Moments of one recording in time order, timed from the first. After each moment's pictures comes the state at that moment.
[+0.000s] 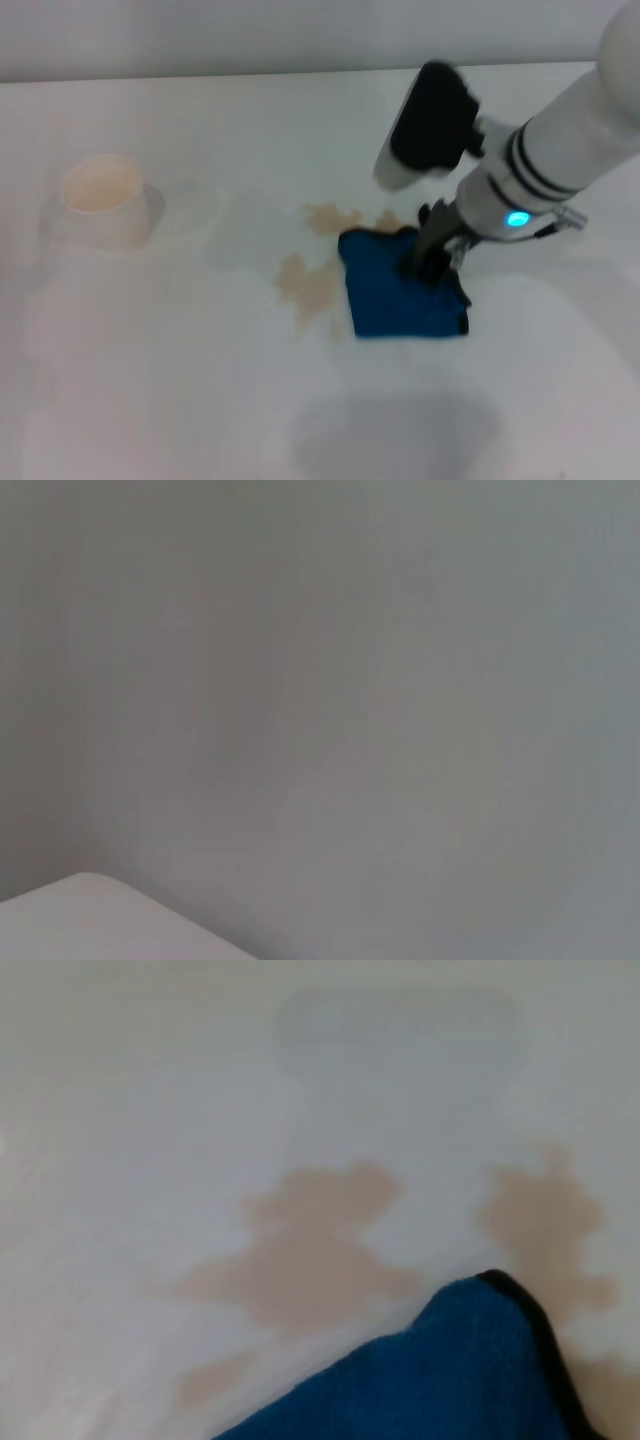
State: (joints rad) left arm -0.31 -2.07 0.87 0.09 -2.59 -1.20 2.37; right arm 0.63 2.02 -1.68 -1.06 -2.49 -1.19 2.43
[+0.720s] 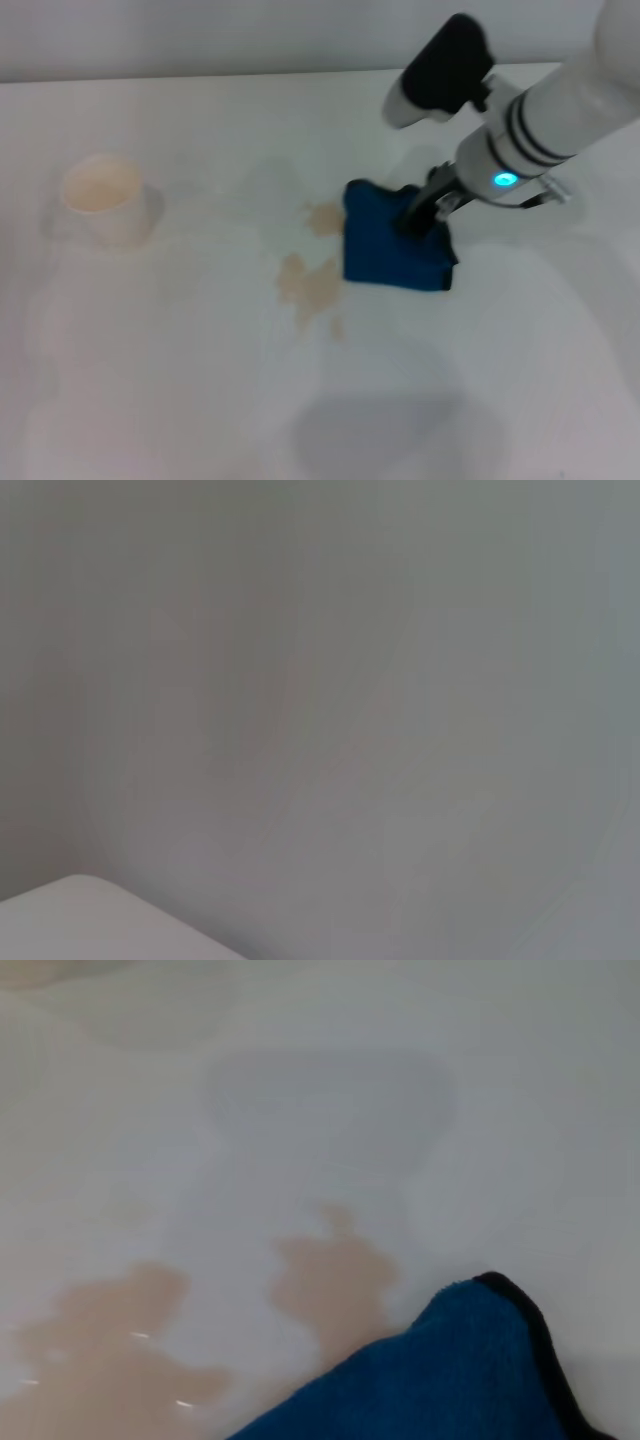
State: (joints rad) left arm -0.32 -2.07 0.87 0.09 -2.59 -1.19 2.37; right arm 0.77 2.03 -1.53 -0.77 -2.46 -1.01 2.43
